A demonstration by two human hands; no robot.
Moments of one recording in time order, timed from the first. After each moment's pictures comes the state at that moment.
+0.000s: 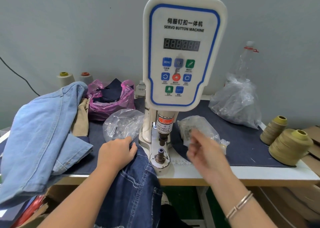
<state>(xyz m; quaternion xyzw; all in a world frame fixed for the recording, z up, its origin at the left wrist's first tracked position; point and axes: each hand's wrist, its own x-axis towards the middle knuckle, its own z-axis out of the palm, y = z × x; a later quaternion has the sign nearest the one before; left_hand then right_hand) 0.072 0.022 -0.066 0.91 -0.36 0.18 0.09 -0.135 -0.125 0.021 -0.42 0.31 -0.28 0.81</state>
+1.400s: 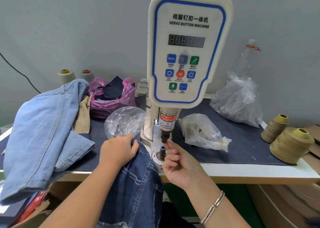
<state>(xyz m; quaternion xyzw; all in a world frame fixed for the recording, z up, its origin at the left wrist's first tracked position) 0.073 0.021 -0.067 0.91 -0.36 0.18 0.10 -0.107 -0.073 0.017 -0.11 0.32 -0.11 0.93</state>
